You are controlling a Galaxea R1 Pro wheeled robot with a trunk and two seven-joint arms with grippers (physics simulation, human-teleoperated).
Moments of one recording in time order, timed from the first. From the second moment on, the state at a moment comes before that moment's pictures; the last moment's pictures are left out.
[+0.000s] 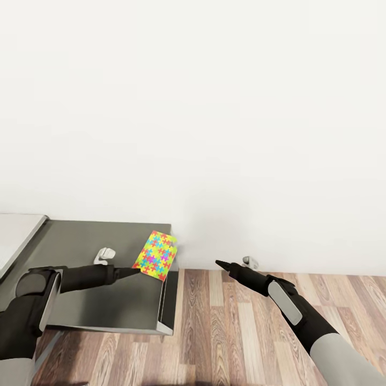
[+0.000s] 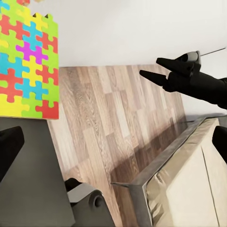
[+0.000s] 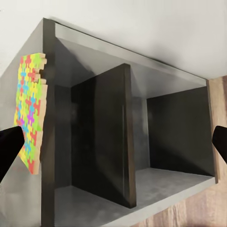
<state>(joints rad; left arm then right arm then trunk) -0.49 0.21 0.22 -1.38 -0.06 1.02 -1.26 -0.63 -0.16 0.31 -0.85 -0.92 0.45 0.37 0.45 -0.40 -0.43</state>
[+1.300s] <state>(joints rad) -0.49 0.21 0.22 -1.38 -0.06 1.02 -1.26 -0.63 -0.16 0.31 -0.85 -0.92 0.45 0.36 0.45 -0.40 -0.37</state>
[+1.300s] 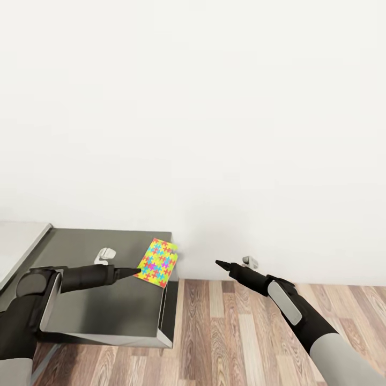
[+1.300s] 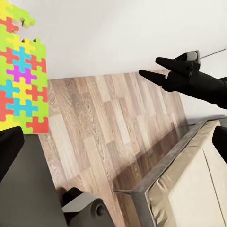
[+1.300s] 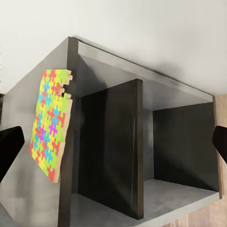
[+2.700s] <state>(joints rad) -0.49 0.21 0.22 -1.38 -0.06 1.02 -1.26 -0.63 -0.15 0.31 -0.85 -0.92 0.45 0.36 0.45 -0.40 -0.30</state>
